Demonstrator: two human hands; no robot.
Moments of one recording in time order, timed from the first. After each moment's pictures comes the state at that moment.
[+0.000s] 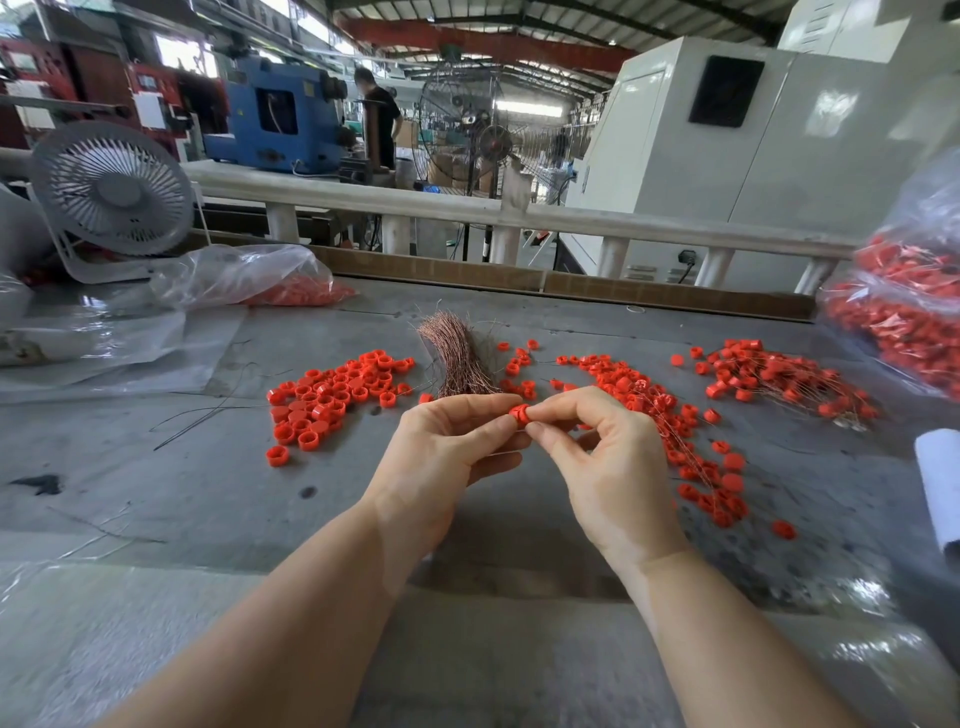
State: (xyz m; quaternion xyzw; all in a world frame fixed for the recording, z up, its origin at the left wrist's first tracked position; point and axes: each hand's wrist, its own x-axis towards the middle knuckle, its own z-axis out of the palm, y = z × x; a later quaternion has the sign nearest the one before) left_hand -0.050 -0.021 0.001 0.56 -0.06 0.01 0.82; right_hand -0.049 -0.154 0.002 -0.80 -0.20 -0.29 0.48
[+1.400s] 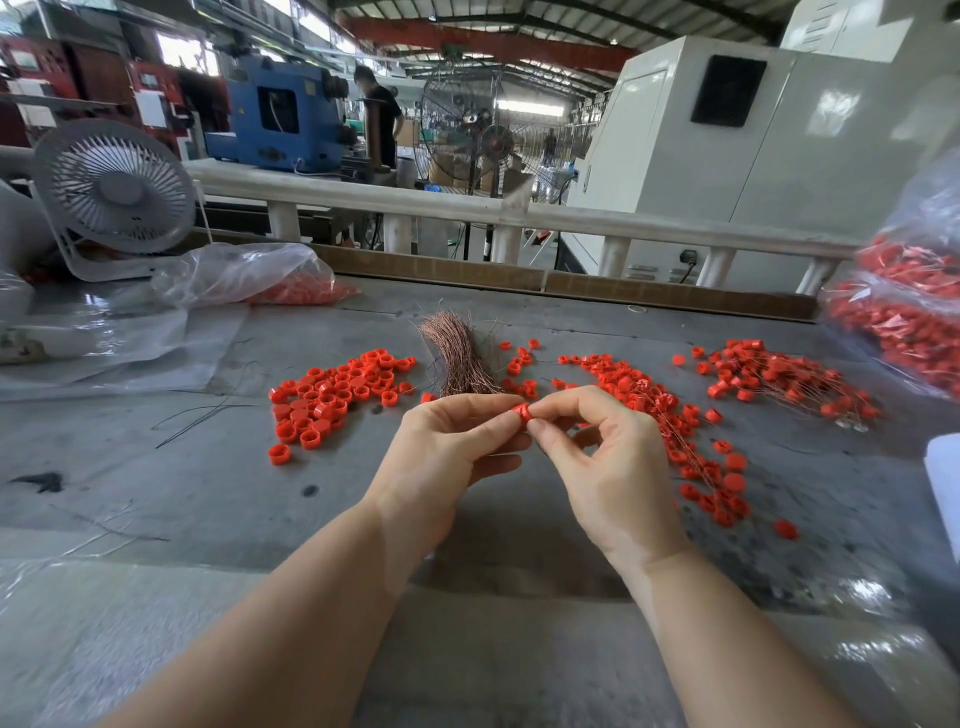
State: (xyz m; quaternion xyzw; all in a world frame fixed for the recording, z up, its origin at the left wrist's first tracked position) left_hand -0.051 -0.020 0.002 0.57 -0.06 0.01 0.82; right_hand -0.049 -0.154 0.002 -0.80 -0.20 -0.30 0.48
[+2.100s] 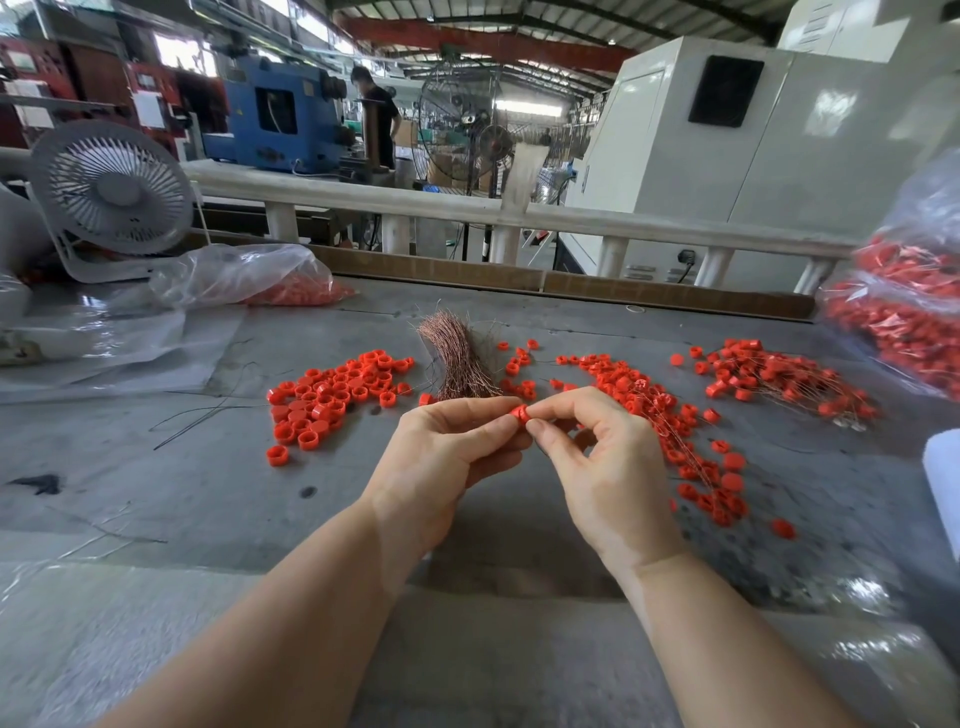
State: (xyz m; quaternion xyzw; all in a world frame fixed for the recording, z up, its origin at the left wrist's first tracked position) left_hand -0.051 -0.020 0.003 0.54 -0.04 -0.01 0.84; right_hand -0.048 -0.153 0.000 -0.81 -0.21 -0.32 0.45
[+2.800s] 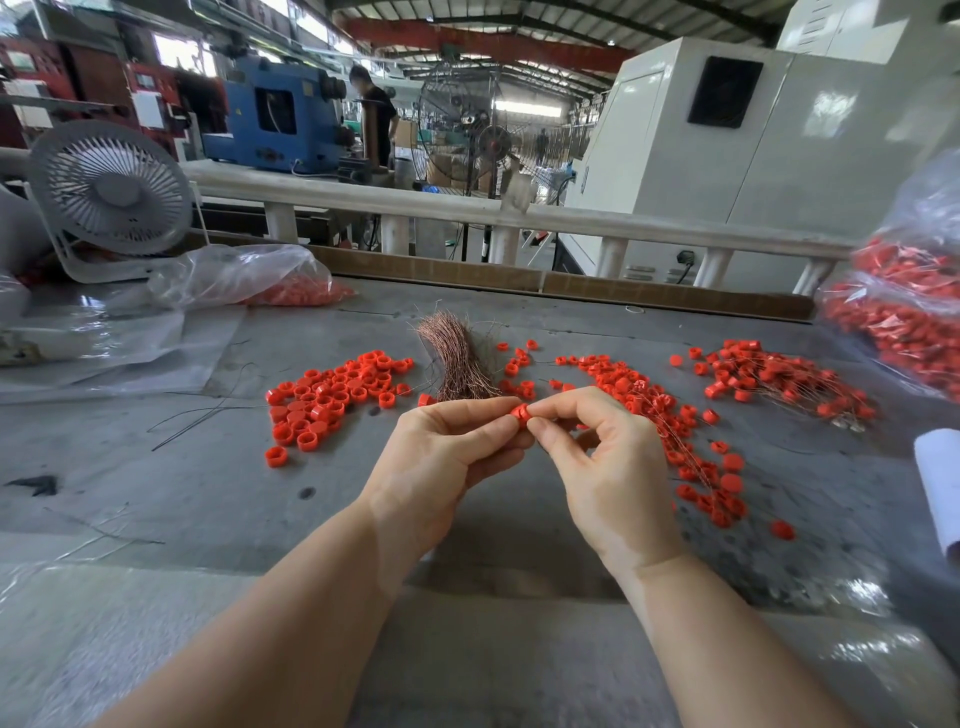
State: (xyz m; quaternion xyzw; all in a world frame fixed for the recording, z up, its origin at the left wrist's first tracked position) left_hand -0.052 -0.021 0.004 0.52 -0.04 -0.02 0.85; right_hand -0.049 -0.154 0.001 -0.80 -0.21 -0.32 0.46
